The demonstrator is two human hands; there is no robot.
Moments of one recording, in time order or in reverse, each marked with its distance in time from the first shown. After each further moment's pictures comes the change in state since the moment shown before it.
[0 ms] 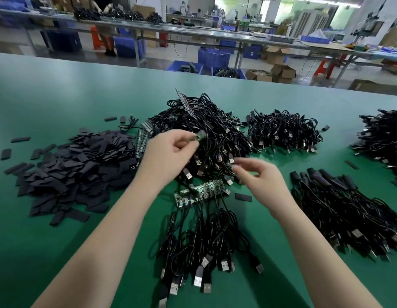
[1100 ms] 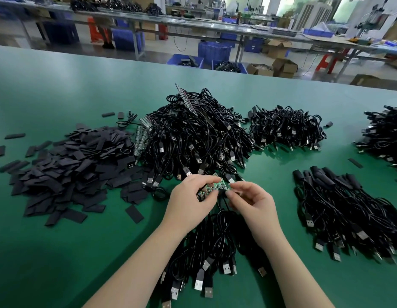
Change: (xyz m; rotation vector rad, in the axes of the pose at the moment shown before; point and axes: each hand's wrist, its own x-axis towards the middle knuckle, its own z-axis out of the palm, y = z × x) left_hand -0.059 -0.046 0.070 -0.070 -0.126 0.004; right_hand -0.033 0.048 0.038 0.470 0.002 -0.030
